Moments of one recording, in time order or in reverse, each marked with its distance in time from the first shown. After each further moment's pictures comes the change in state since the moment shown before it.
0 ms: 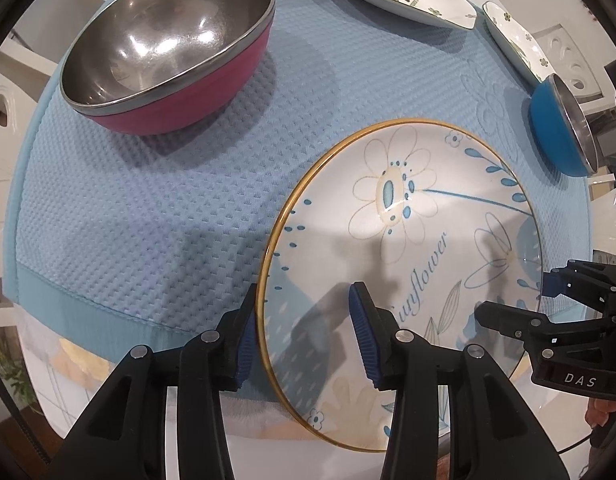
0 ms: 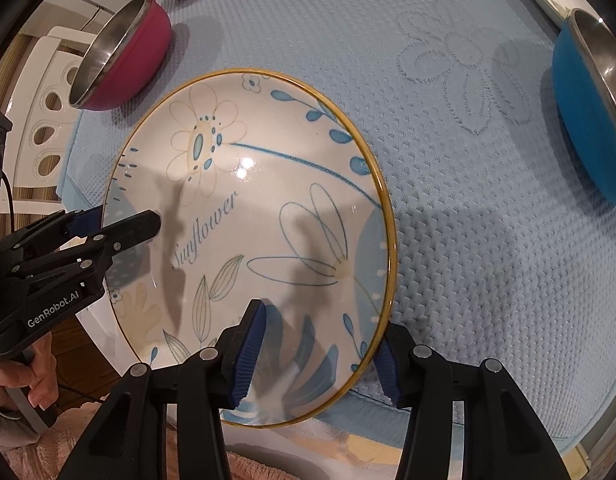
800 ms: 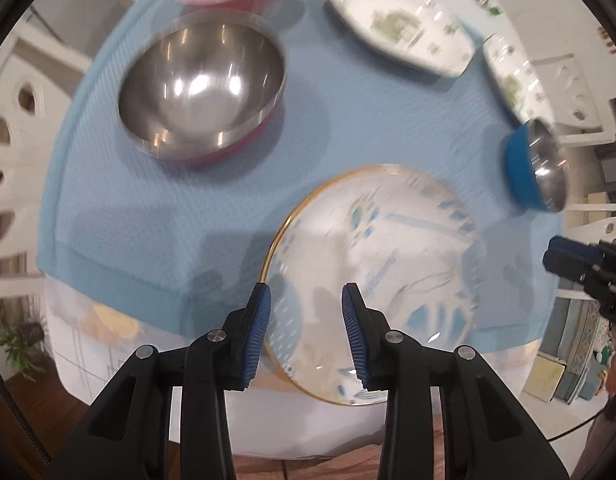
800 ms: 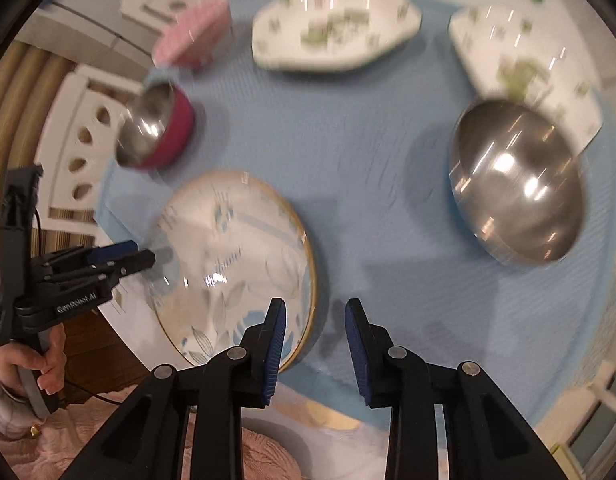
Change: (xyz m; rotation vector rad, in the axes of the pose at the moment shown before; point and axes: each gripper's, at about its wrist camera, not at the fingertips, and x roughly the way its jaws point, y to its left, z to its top) left arm -0.070 0.010 0.029 -0.091 0.037 -0.019; right arm -0.134 -0.045 0.022 -0.048 -0.124 0.015
